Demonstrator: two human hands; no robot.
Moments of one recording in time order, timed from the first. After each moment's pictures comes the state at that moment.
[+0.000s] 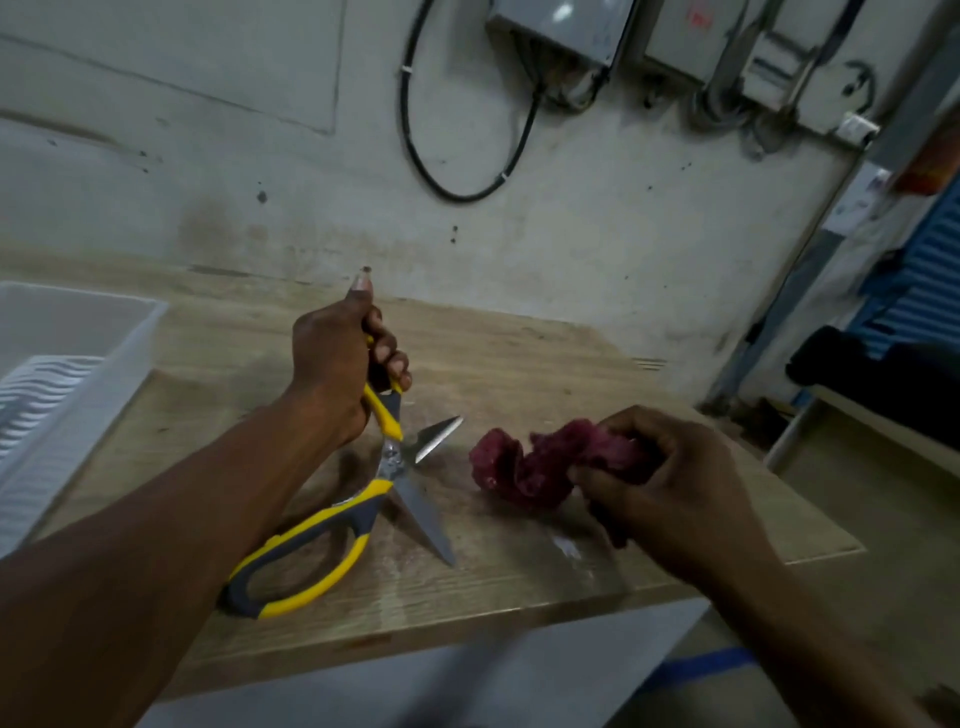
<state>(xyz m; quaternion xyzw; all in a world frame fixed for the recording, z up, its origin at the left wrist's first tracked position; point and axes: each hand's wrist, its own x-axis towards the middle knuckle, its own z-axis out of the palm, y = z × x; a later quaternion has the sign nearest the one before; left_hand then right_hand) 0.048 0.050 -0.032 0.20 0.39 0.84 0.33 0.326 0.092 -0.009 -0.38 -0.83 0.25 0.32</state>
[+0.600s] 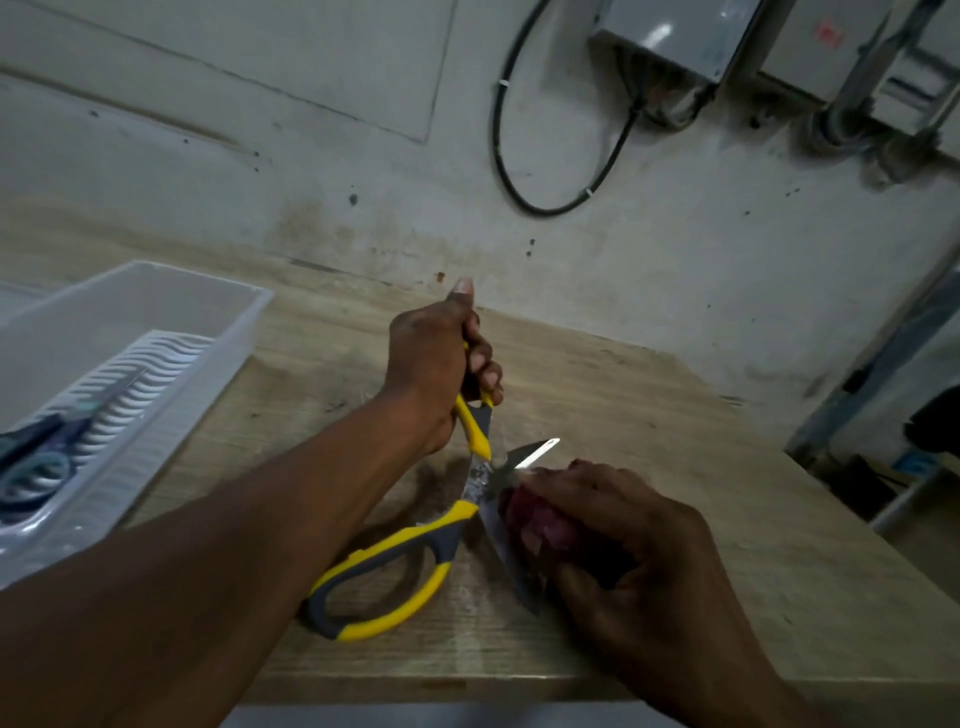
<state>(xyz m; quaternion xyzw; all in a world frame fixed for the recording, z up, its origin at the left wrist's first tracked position) 0.048 0.055 -0.030 0.20 0.38 0.85 0.32 0.270 0.074 -0.052 -0.09 -0.93 0.14 0.34</state>
